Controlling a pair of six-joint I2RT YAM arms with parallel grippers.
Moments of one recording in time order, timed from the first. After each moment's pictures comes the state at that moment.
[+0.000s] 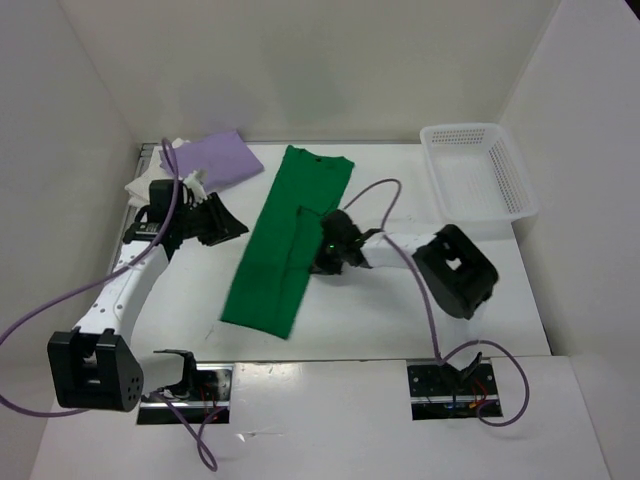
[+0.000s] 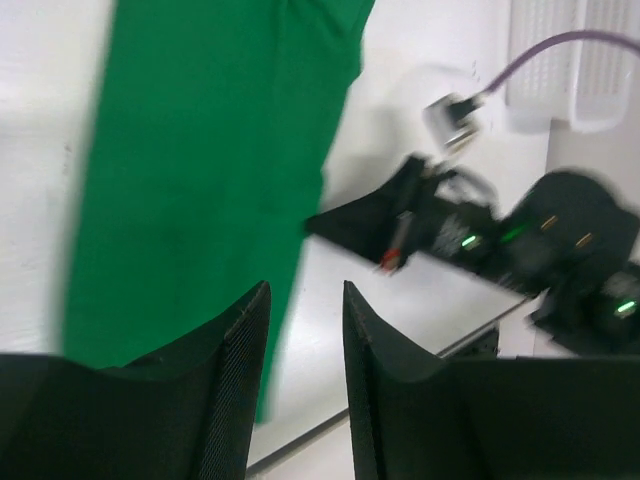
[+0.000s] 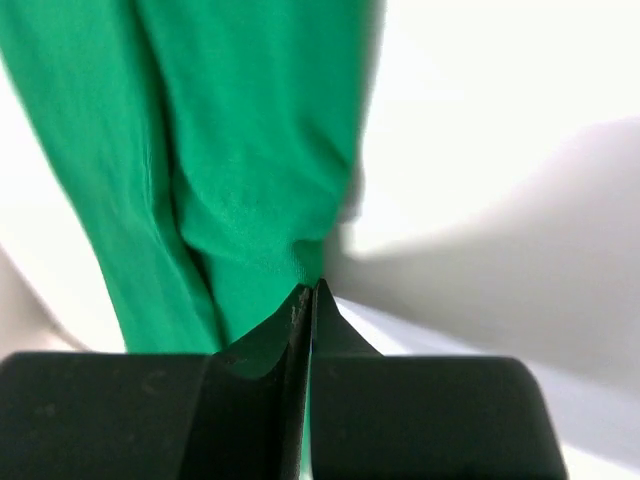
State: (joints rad) left arm 0.00 1.20 0.97 -0.49 0.53 -0.53; right arm 0.75 1.93 1.09 -0.04 -0.13 1.08
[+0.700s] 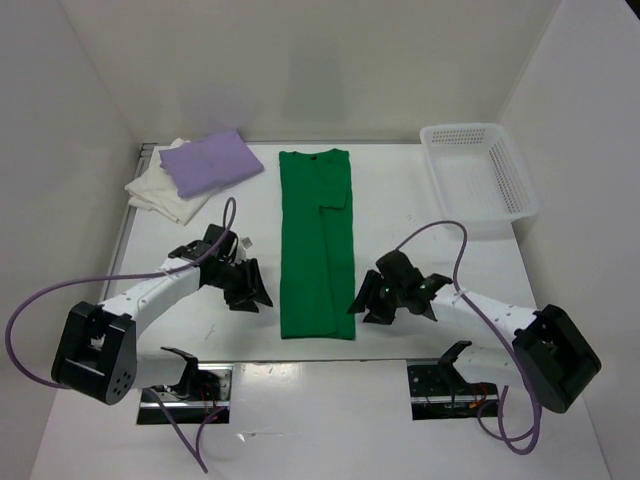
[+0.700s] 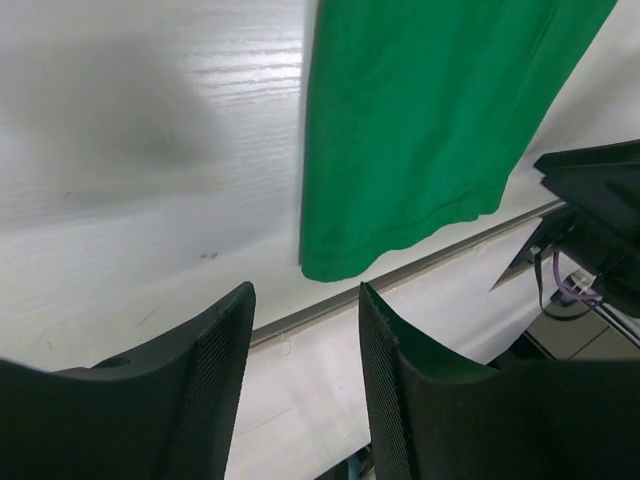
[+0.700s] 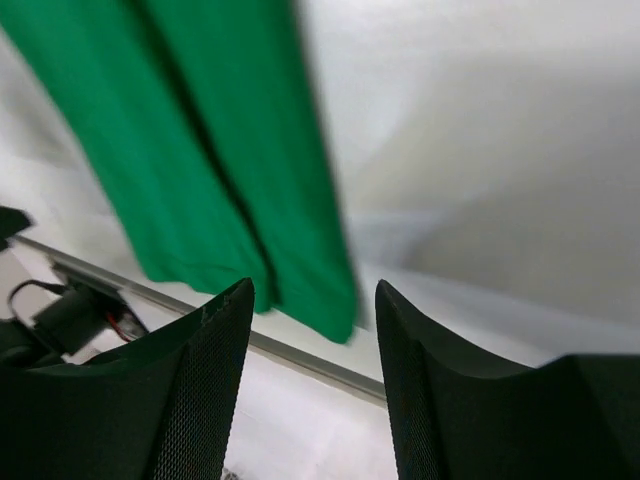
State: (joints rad) left arm -0.31 1.28 0.70 -0.64 0.48 -0.61; right arm 0.64 1.18 0.50 -0.30 -0.19 1.04
